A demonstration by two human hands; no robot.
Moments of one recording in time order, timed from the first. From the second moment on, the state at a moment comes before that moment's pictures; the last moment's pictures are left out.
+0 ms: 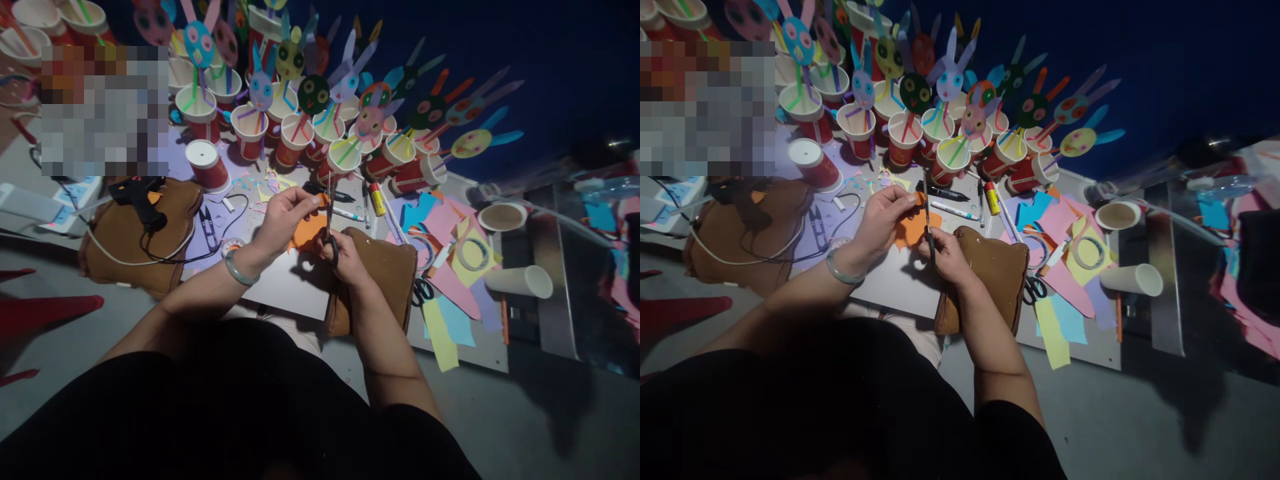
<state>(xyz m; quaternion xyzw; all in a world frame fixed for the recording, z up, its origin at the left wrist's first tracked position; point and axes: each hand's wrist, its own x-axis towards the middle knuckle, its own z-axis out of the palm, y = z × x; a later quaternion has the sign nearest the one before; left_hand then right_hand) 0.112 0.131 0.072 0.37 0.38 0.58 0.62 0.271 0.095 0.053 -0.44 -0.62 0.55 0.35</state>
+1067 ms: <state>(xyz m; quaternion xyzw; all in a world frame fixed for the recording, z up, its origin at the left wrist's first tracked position) 0.107 0.140 0.069 0.37 0.38 0.61 0.59 0.269 0.100 0.045 -0.45 -0.56 0.52 0.46</state>
